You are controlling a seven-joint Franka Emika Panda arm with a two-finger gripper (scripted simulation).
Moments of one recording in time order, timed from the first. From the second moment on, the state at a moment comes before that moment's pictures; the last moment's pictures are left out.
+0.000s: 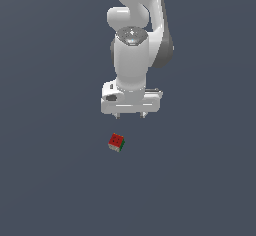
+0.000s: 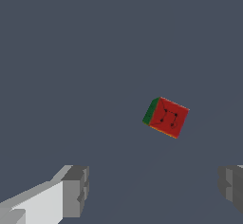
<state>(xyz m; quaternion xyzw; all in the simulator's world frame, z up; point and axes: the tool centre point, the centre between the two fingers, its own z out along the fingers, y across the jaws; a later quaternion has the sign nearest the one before) 0.019 0.008 0.199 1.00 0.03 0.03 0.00</state>
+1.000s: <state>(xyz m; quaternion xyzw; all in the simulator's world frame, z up) 0.032 -0.010 0.165 0.98 0.19 0.02 0.01</state>
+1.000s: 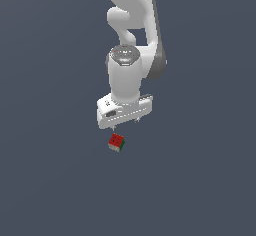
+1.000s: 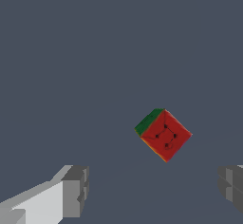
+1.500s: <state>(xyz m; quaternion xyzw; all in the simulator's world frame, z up) 0.040 -0.024 0.139 0.95 0.32 0.01 0.01</state>
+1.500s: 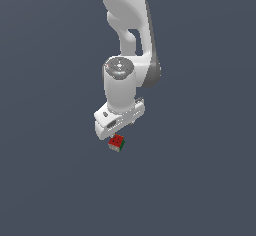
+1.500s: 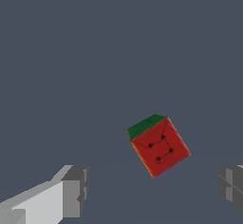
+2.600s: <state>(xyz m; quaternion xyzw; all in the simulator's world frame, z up) 0.051 -0.051 0.089 0.85 0.53 0.00 0.00</state>
